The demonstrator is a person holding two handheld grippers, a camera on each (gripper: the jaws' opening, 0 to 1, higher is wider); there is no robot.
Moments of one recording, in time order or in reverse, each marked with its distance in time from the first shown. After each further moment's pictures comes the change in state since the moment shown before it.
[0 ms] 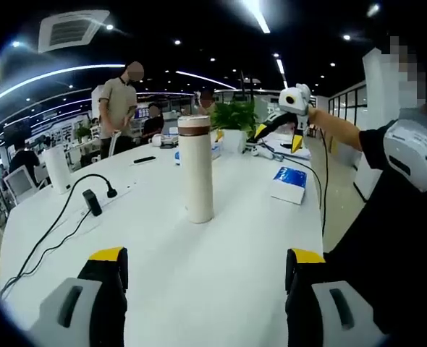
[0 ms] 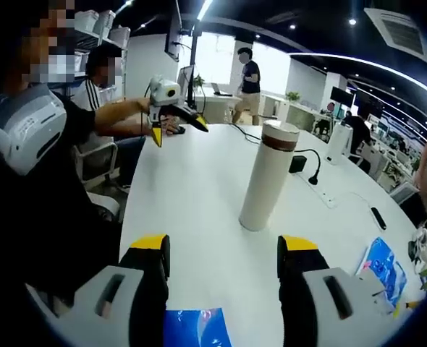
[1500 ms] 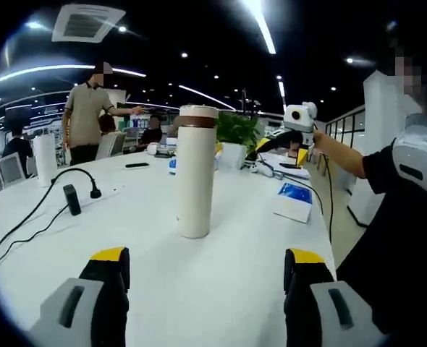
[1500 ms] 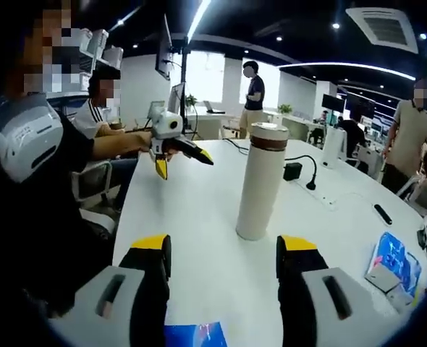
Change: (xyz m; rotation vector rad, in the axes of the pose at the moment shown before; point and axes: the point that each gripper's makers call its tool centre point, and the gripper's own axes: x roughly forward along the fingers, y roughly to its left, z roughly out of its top) left arm 0.061 0.002 -0.009 -0.091 -0.126 -0.050; right arm 0.016 -0.011 -0.005 0.069 -0.120 -0.020
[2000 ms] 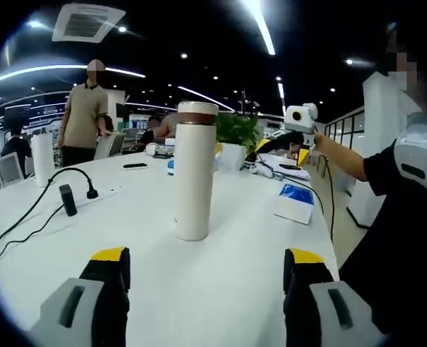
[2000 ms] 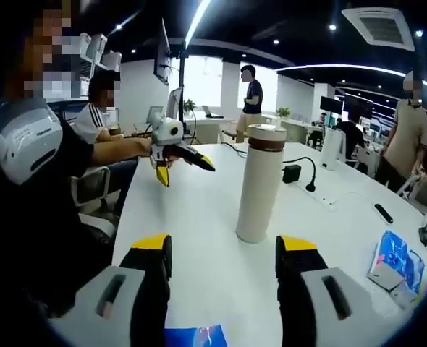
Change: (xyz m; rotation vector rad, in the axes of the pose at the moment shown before) left arm 0.011 -0.002 -0.001 -0.004 -0.008 -0.007; right arm 0.003 0.000 0.000 0.015 -0.031 0.001
